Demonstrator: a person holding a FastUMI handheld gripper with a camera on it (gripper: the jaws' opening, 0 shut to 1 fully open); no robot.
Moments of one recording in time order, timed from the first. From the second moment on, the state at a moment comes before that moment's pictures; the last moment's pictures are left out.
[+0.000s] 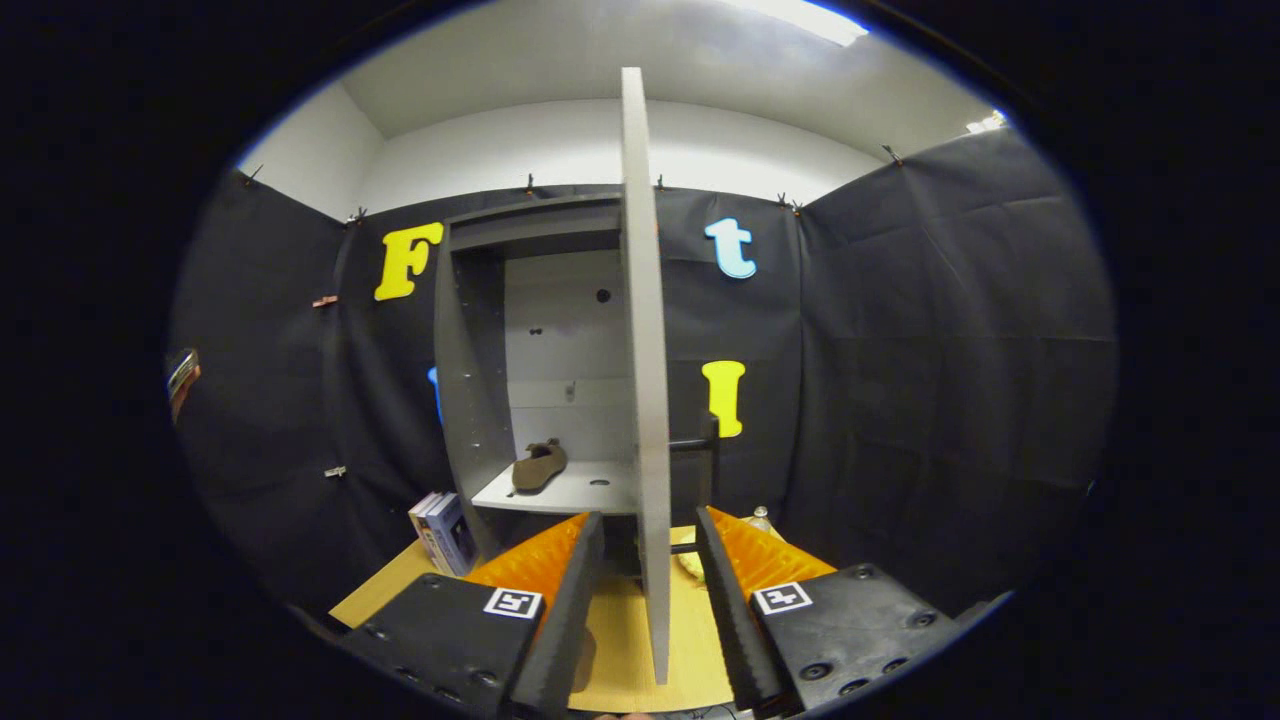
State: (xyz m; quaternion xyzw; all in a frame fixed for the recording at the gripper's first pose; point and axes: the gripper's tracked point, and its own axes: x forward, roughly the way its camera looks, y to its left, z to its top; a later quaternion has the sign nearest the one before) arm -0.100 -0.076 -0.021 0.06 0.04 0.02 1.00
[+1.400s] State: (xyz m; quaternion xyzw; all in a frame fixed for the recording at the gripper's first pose) arm -0.031 0.129 -0.506 0.08 0.44 0.12 0.89
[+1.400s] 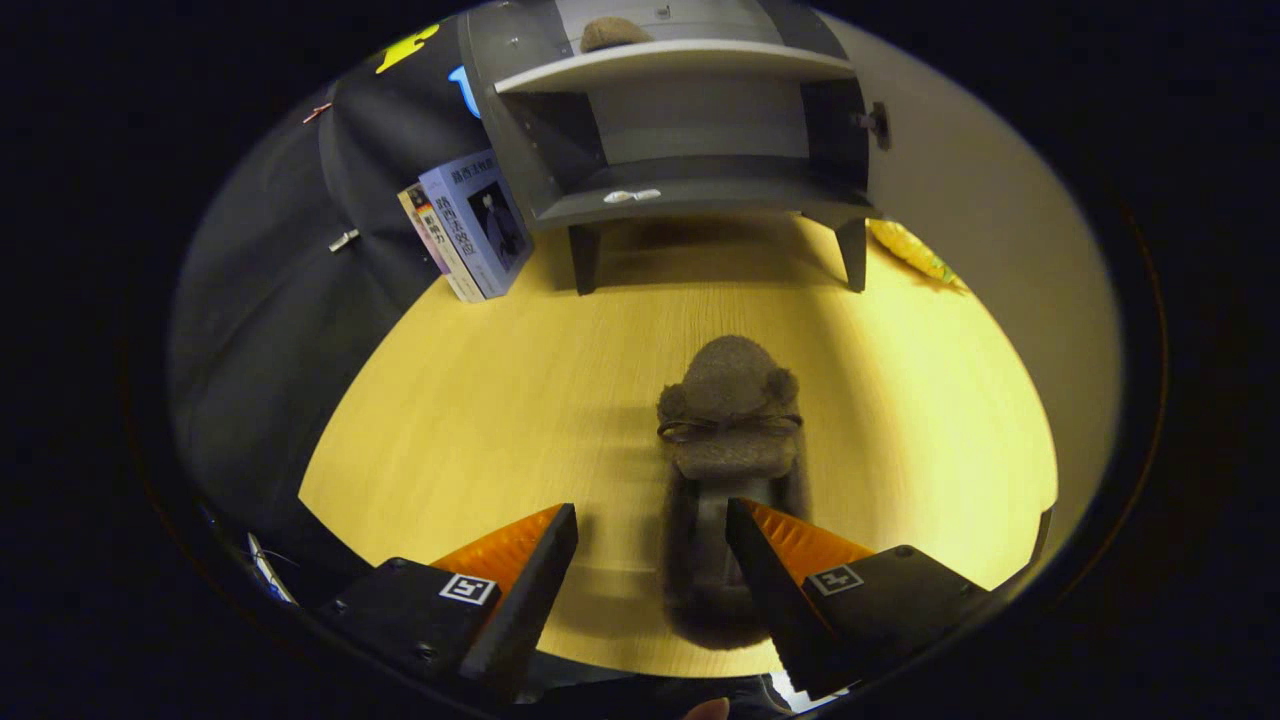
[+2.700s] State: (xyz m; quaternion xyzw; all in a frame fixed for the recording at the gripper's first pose) arm 0.058 0.099 -0.338 0.07 0.27 0.06 0.96
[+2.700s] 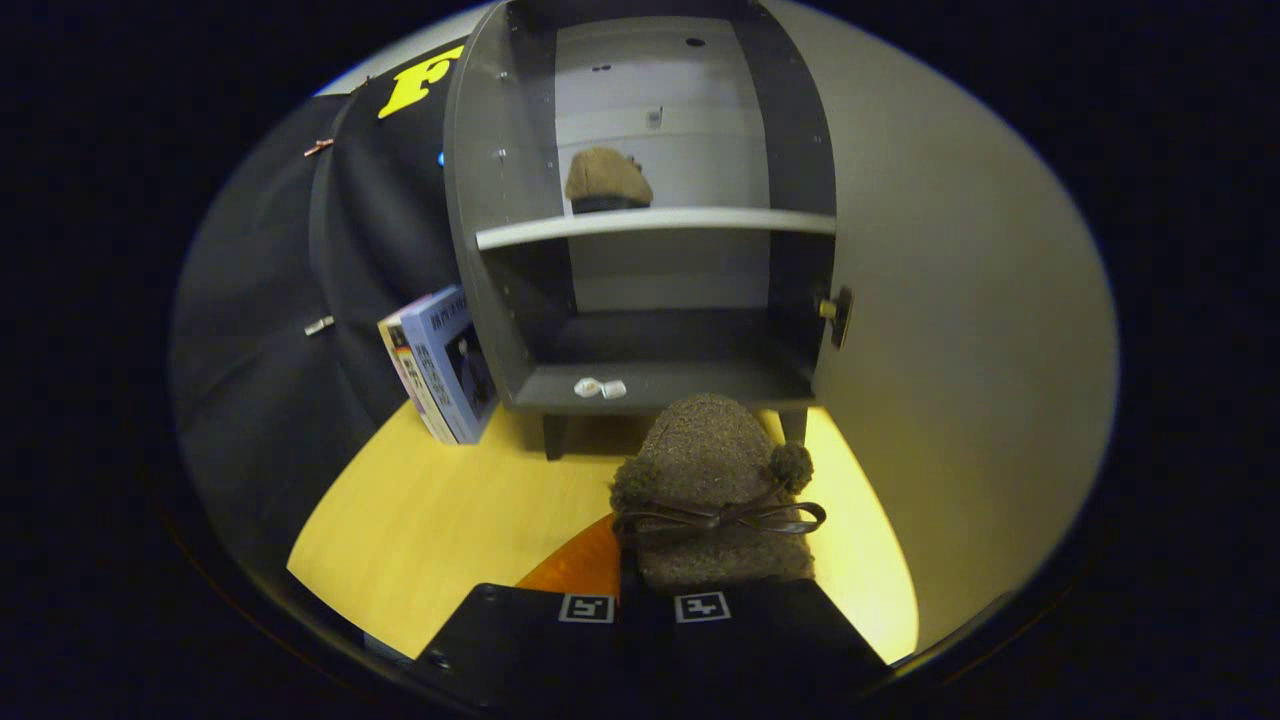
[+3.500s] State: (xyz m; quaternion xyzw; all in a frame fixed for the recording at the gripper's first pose) arm 0.251 0.085 -0.144 0.07 0.21 0.05 0.97
